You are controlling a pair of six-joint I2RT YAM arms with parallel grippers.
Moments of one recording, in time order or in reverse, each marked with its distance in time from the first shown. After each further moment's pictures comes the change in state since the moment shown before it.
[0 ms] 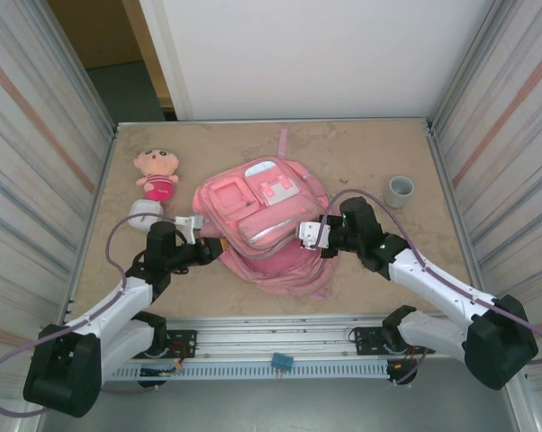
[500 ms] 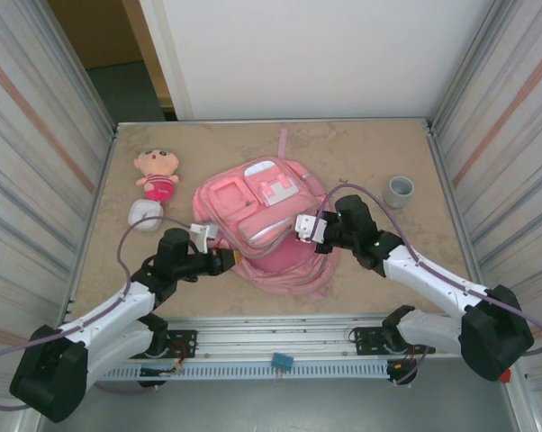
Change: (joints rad) left arm -0.210 -0.038 -0.010 -0.021 -0.031 -0.068; right arm 0.018 0.060 0.010 0.084 0.051 0.085
